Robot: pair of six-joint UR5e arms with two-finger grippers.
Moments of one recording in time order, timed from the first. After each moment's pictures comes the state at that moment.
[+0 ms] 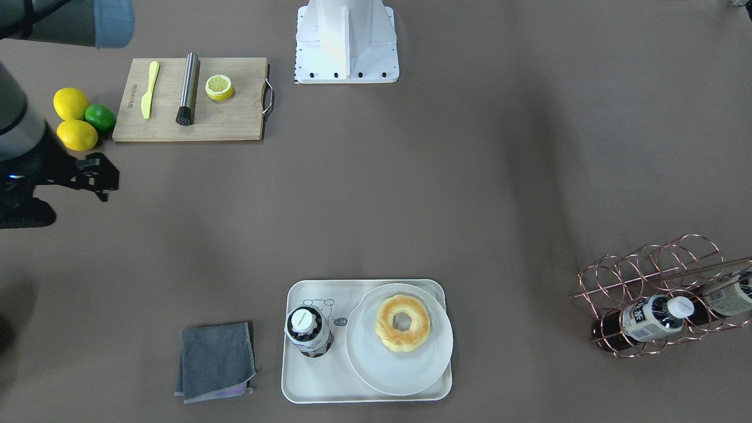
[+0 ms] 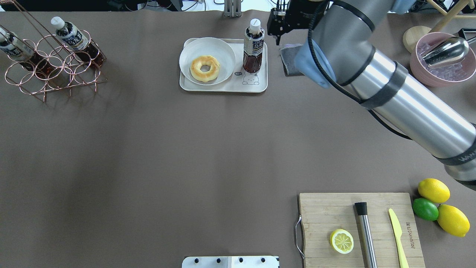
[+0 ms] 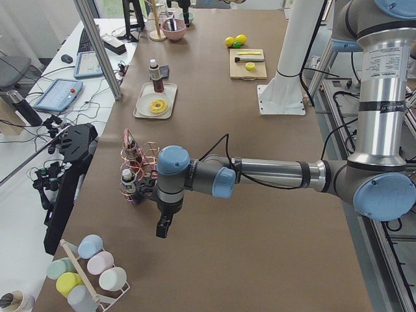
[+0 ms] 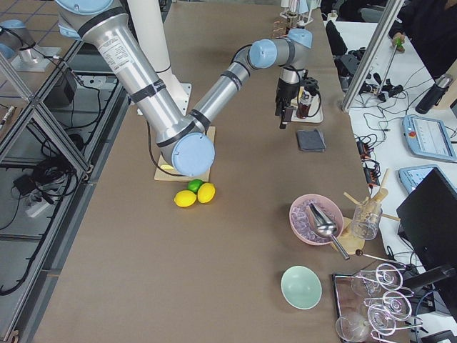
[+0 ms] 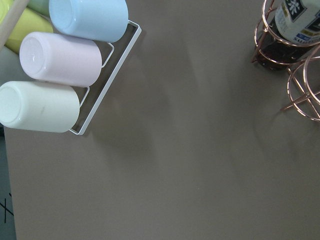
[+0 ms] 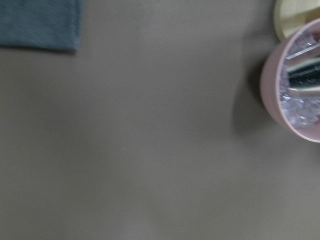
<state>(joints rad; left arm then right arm) -1.56 -1.55 -1.63 -1.75 -2.17 0.05 1.09 -0.98 1.83 -2.22 2.08 0.39</state>
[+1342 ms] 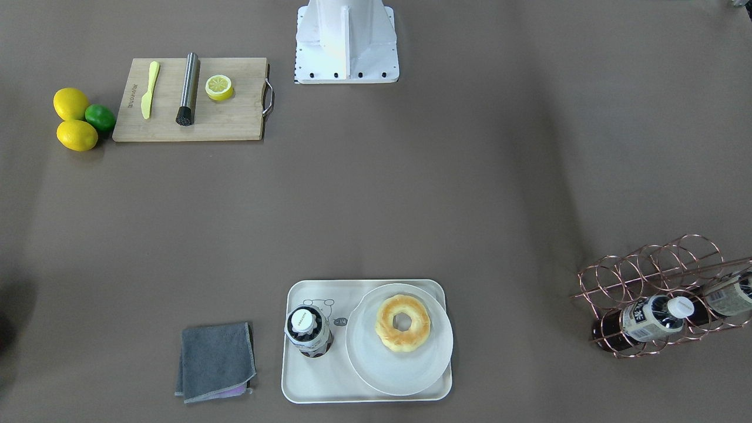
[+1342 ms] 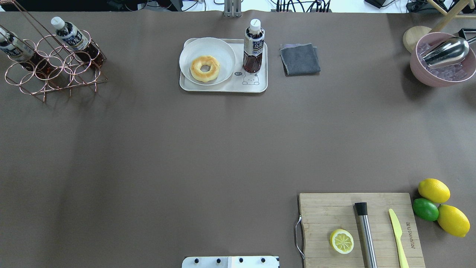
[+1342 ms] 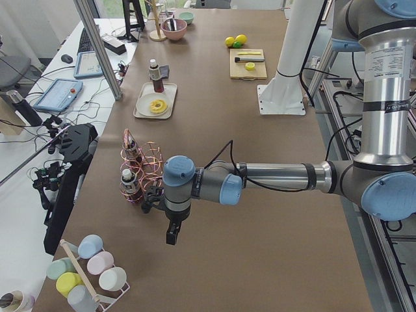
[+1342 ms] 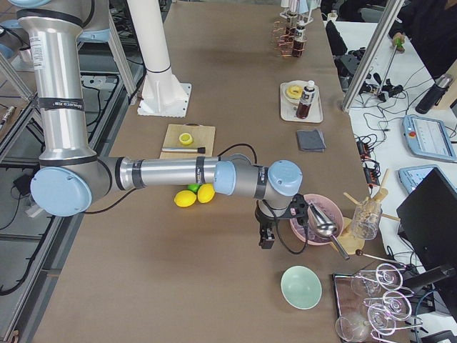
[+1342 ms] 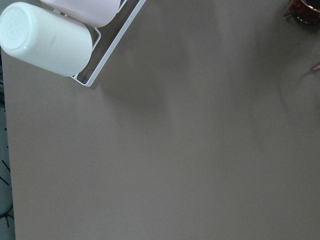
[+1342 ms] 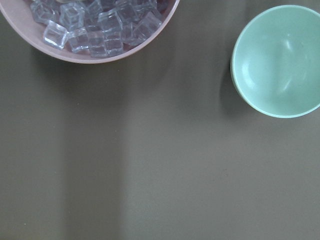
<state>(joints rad) -1.56 -1.51 -1.62 -1.75 -2.21 0.05 1.57 -1.51 1.60 -1.76 2.32 -0.17</state>
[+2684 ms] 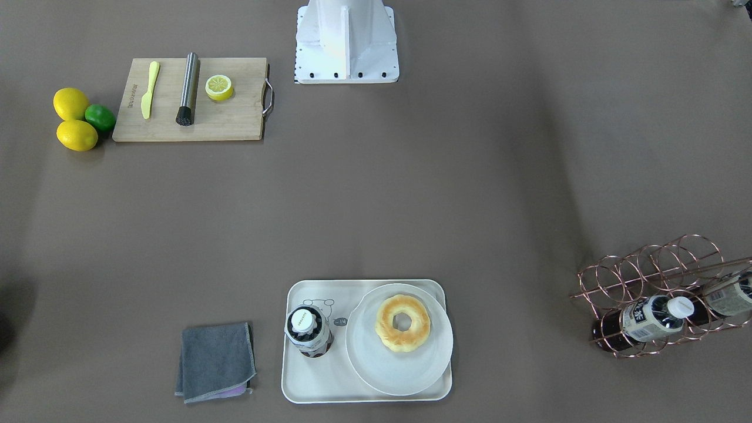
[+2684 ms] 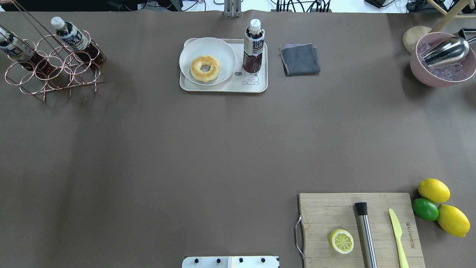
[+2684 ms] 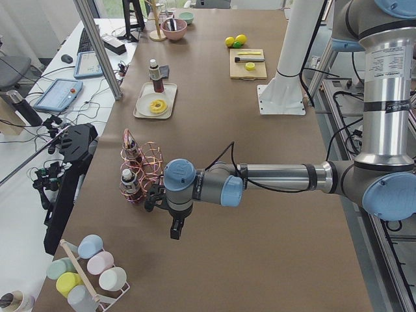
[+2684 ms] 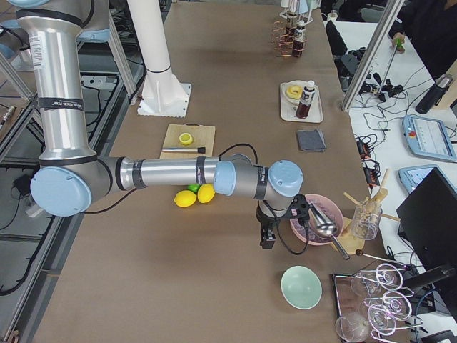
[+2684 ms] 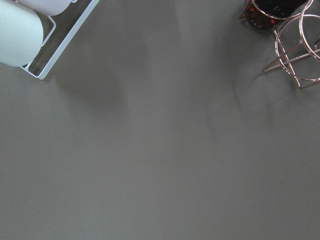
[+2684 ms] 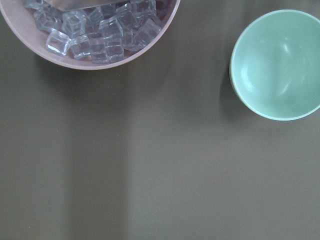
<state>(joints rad) -1.56 -1.50 -1.61 -1.75 -2.32 0.04 1.58 -1.50 1.59 -1.75 2.33 -0.16</state>
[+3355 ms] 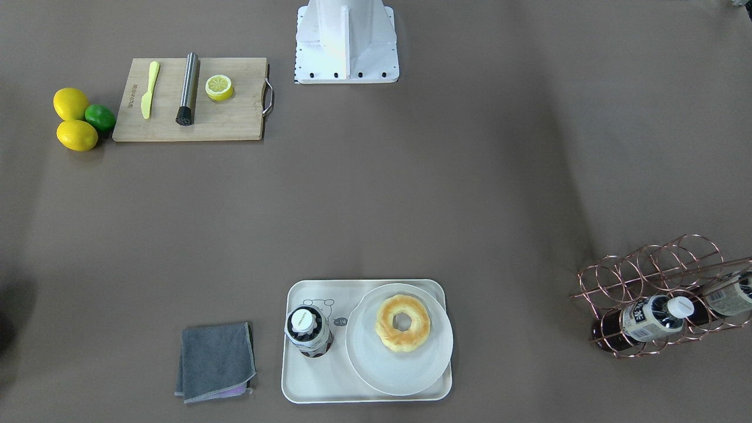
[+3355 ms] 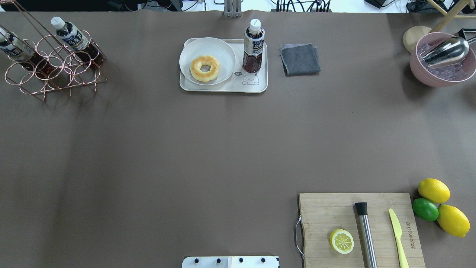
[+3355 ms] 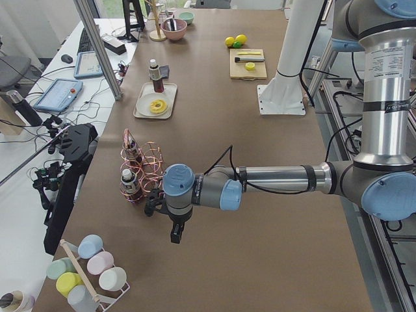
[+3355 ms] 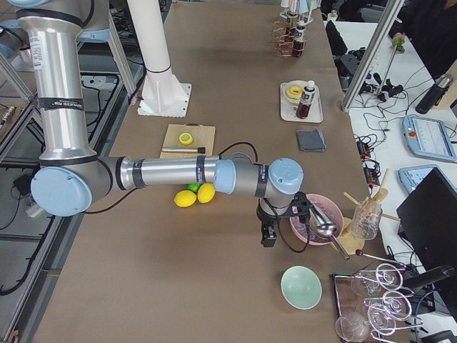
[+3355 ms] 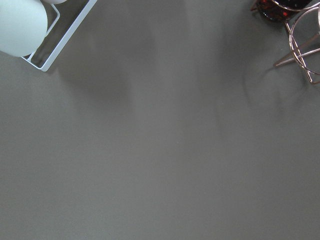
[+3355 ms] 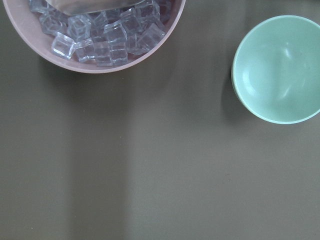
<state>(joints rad) -1.56 -1.51 -1.58 -1.75 -2.33 0.04 1.58 -1.50 1.60 -1.75 2.33 -0.16</state>
